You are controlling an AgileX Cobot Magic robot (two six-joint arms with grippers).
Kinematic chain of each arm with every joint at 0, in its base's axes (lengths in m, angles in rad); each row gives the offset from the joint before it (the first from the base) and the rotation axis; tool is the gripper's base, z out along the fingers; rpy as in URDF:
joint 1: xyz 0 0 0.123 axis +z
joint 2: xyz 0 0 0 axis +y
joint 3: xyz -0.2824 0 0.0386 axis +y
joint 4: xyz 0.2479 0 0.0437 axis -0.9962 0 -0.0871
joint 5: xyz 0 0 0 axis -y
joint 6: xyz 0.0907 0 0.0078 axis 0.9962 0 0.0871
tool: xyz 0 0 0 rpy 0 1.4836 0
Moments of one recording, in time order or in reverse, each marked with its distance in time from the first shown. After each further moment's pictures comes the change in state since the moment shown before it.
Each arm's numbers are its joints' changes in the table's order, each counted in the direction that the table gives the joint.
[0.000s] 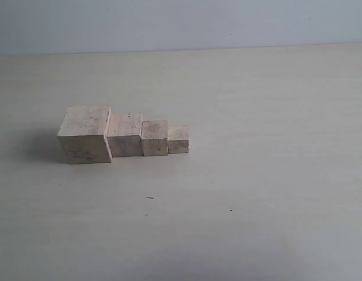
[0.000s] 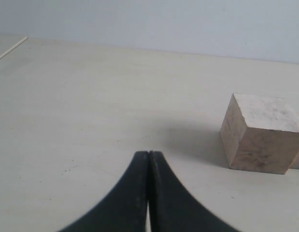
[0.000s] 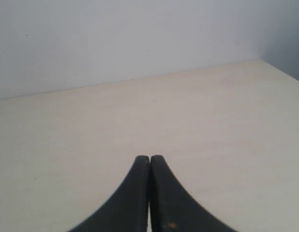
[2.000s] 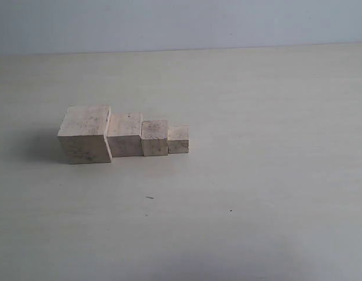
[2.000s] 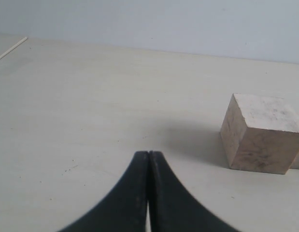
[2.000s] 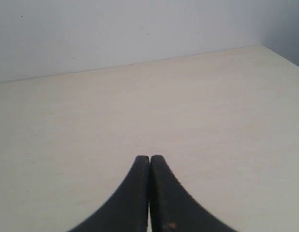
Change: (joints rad) left arm 0.000 0.000 0.000 0.000 0.000 0.000; right arm 0.000 0.000 0.000 0.002 -0.050 -0.008
